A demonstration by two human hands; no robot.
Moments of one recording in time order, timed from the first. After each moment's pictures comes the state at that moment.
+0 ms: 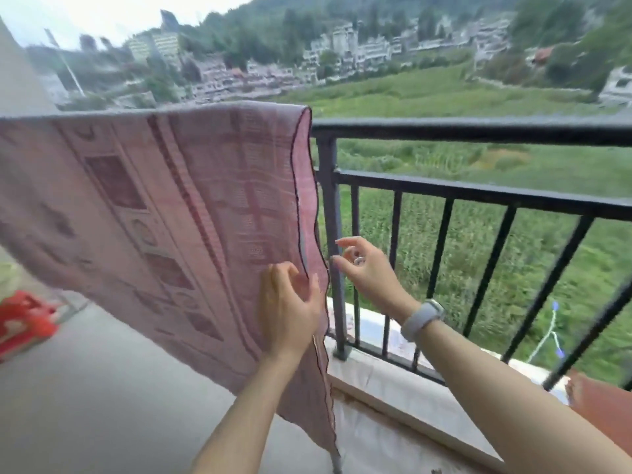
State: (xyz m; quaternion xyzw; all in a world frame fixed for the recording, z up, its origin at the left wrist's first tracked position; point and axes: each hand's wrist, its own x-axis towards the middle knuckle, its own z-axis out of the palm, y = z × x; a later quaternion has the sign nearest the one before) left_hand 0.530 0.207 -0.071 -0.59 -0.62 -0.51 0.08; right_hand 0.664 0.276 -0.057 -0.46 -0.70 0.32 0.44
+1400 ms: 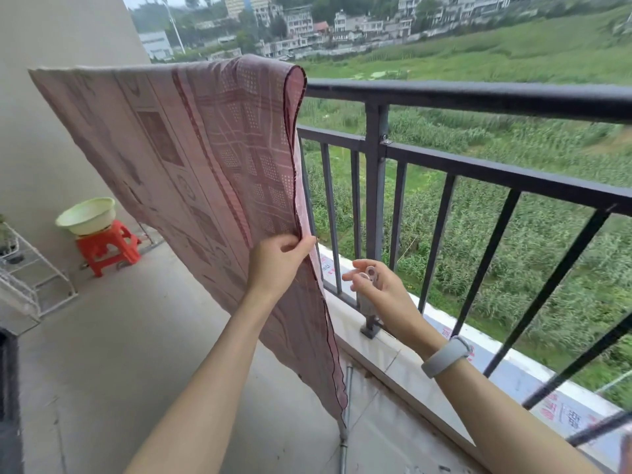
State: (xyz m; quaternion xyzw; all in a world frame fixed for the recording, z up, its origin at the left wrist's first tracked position) left_hand 0.527 0.228 -0.045 -0.51 -0.71 -0.46 -0.13; right_hand 0.696 0.268 -0.109 -0.35 -0.63 0.58 0.38
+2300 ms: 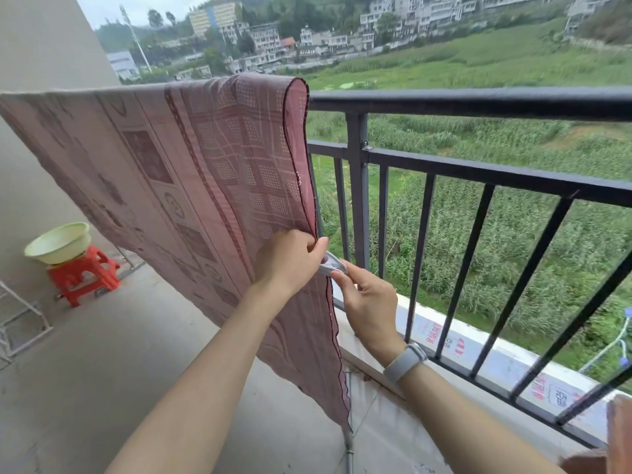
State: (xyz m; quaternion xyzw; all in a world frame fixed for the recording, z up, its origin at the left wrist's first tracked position) left_hand 0.536 0.231 -0.016 -0.64 -0.73 -0.23 0.02; right_hand 0.653 0.235 -0.106 -0.44 -0.65 0.22 0.58
